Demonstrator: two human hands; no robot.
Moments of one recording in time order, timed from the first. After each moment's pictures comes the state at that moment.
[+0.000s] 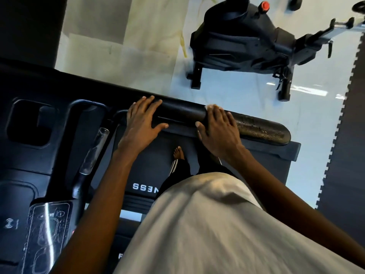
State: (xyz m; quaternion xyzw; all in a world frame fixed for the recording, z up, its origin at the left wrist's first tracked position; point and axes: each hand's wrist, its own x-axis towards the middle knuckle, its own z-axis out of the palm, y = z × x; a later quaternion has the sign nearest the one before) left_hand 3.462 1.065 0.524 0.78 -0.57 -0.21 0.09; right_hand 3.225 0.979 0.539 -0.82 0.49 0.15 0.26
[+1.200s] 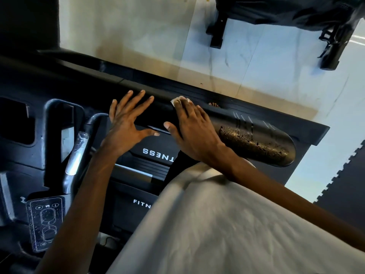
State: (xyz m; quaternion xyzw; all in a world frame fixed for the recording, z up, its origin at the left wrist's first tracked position) left_hand 3.452 1.032 0.541 0.80 -0.52 -0.31 0.01; right_hand 3.253 0.923 0.529 -0.82 0.34 0.15 0.44
